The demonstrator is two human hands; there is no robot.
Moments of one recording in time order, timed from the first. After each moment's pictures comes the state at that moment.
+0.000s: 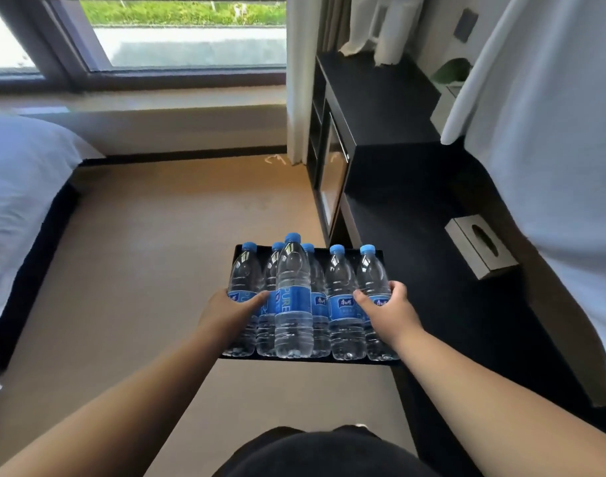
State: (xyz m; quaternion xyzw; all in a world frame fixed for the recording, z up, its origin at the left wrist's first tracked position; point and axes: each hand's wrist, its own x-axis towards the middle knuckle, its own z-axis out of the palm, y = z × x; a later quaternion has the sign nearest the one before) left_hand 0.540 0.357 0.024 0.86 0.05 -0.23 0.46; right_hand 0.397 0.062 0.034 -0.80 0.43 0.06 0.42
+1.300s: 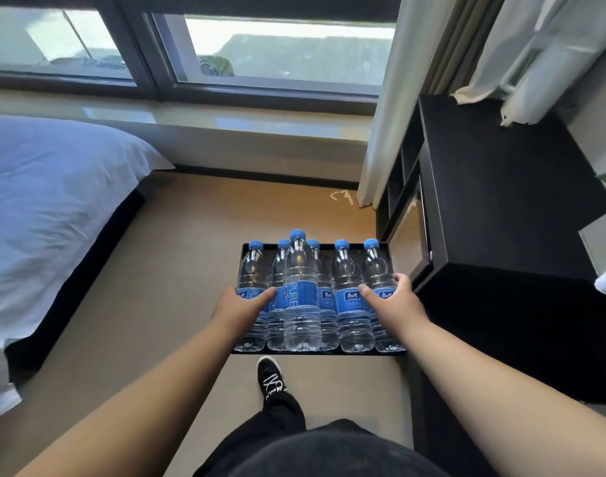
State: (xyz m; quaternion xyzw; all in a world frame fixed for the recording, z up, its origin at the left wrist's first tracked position) left_hand 0.896 0.254 0.007 0.83 0.21 -0.18 0.48; right_hand 0.852 -0.067 0.020 -0.86 0.29 0.13 0.41
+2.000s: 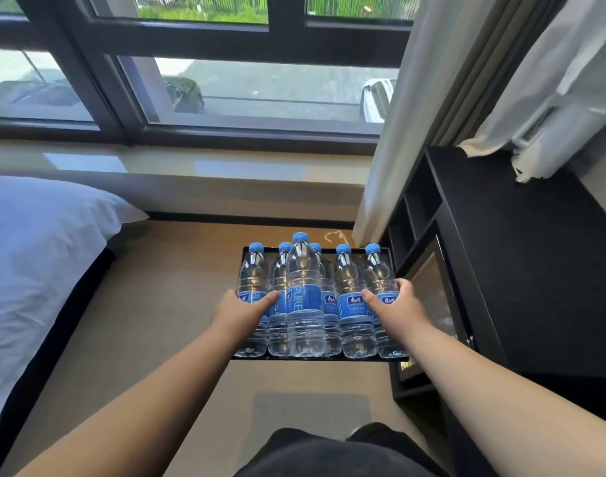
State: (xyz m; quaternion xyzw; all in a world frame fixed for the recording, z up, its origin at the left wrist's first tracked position) left_hand 1.190 0.286 0.029 0.83 0.15 -0.19 0.50; right_hand 1.114 -0.030 0.038 -0.83 0.32 0.08 0.44
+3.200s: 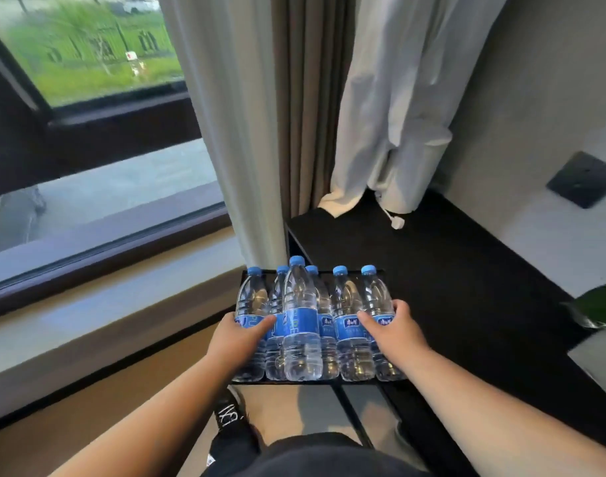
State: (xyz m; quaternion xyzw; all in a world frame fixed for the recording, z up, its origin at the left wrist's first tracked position) left_hand 1.527 -0.114 0.017 0.85 -0.08 -0.30 0.43; right_hand 1.311 -0.353 0.018 -0.73 0.55 -0.02 0.42
